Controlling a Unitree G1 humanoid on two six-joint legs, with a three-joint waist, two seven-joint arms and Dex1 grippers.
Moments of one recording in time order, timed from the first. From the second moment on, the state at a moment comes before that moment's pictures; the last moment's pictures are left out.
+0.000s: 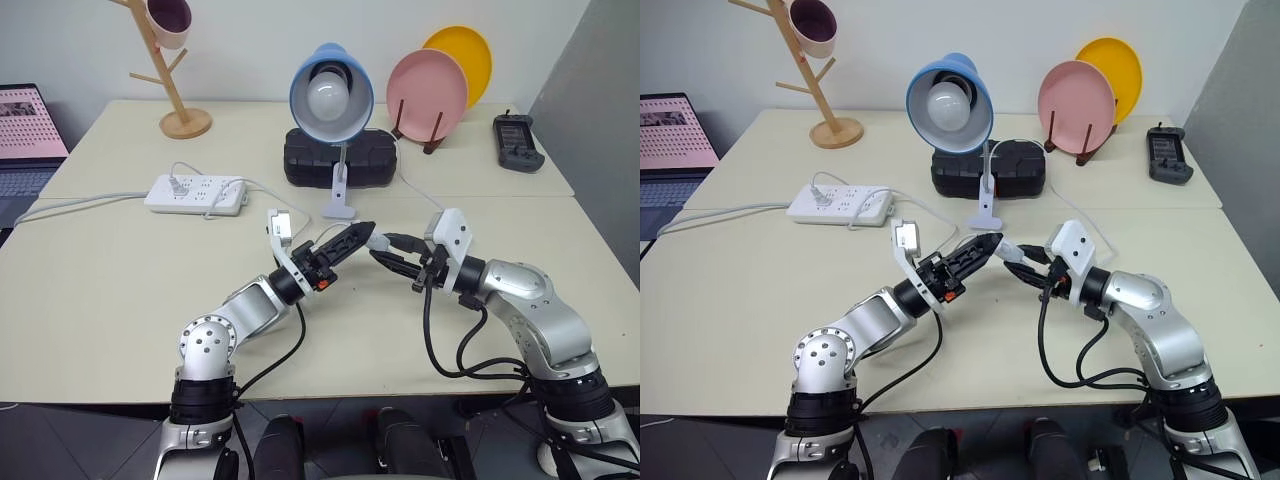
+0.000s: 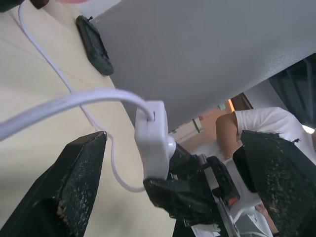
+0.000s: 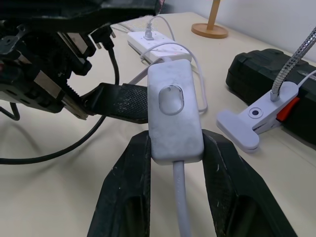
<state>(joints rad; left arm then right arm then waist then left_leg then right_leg) -0.35 0.16 0.09 -0.17 -1.35 0.87 -0.20 -0.36 -0.49 0.11 -0.33 0.33 0.47 0.75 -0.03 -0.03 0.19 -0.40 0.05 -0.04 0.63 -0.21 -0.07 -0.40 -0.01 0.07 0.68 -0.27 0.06</state>
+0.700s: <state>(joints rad) -0.35 0.17 0.11 -0.17 -1.33 0.89 -0.23 -0.34 -0.49 0.11 -0.37 0.34 0.48 0.74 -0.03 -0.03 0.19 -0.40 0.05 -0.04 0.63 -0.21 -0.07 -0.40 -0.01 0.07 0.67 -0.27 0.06</state>
